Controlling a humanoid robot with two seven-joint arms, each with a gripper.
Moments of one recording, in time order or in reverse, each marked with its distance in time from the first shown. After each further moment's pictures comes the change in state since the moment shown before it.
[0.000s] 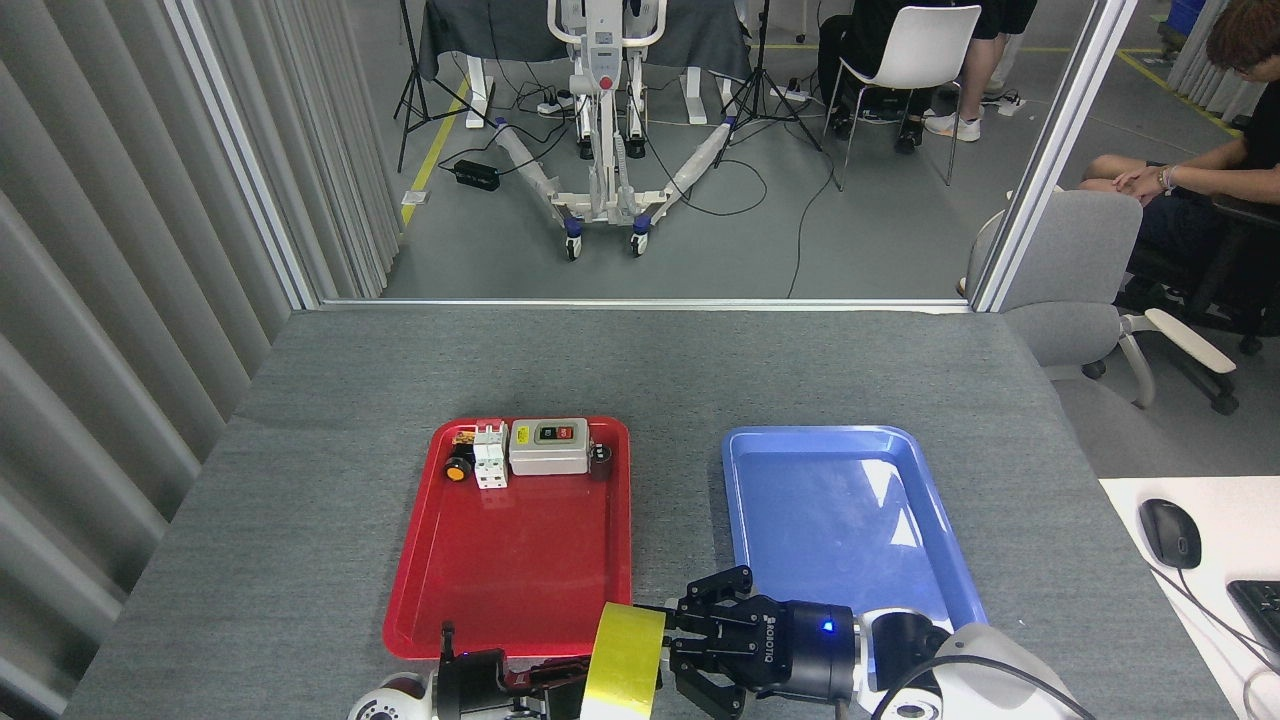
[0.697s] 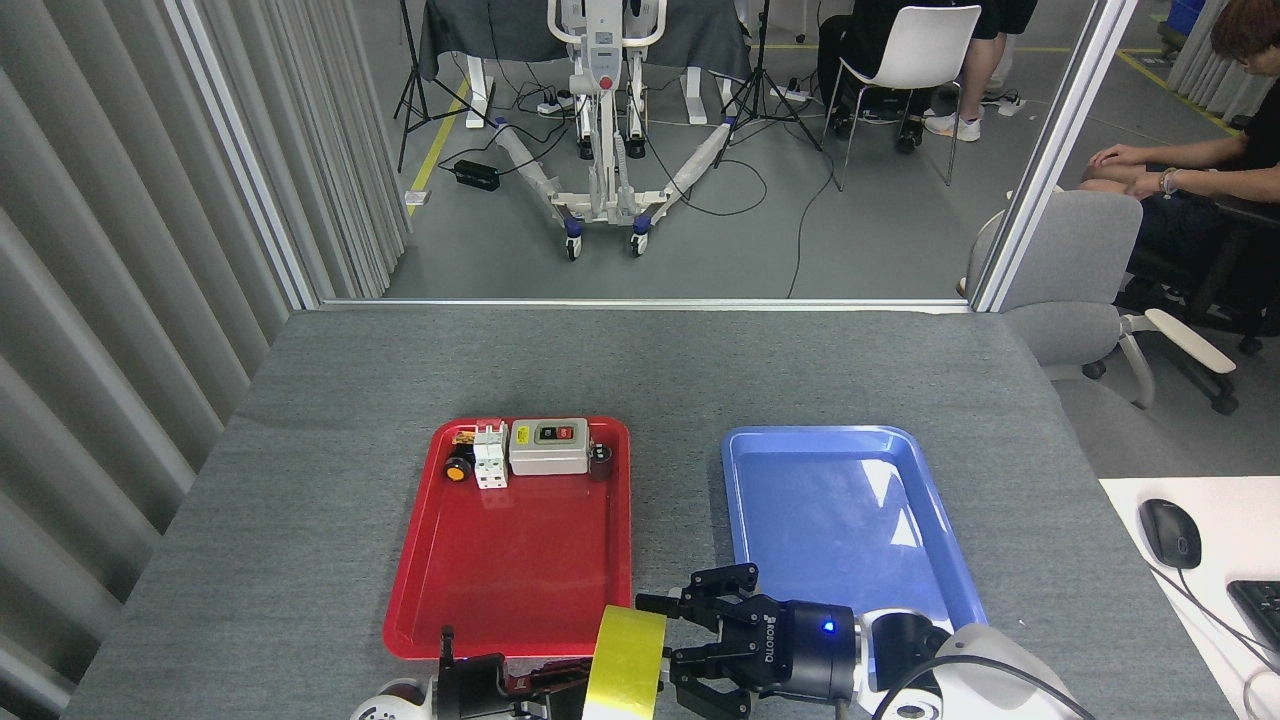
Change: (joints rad) left arm 0.021 -0.002 -0.004 -0.031 -0.012 0.005 0.013; right arm 0.000 0.002 -0.001 0.000 0.000 0.004 -0.009
